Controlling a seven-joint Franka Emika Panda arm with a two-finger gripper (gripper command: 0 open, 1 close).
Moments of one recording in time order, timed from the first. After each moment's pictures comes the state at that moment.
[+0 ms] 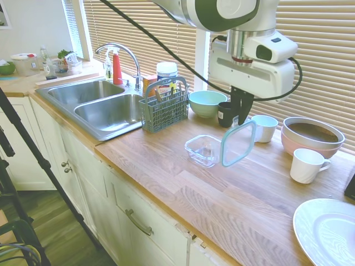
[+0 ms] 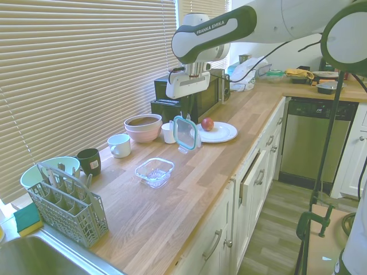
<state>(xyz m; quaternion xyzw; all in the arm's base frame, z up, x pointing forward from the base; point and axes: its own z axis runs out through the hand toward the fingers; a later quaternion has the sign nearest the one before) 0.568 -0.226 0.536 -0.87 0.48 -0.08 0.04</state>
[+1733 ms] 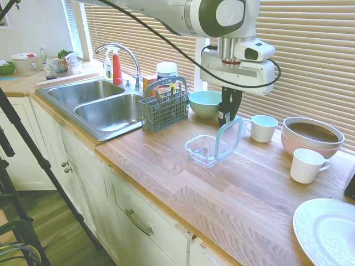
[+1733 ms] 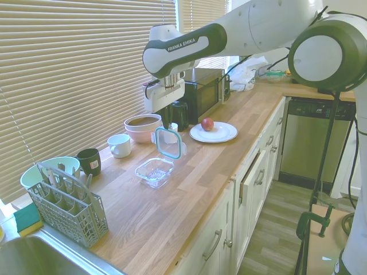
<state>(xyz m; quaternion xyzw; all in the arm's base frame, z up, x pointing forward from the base) 0.632 -0.164 0.506 -0.91 0.41 -0.05 -0.01</state>
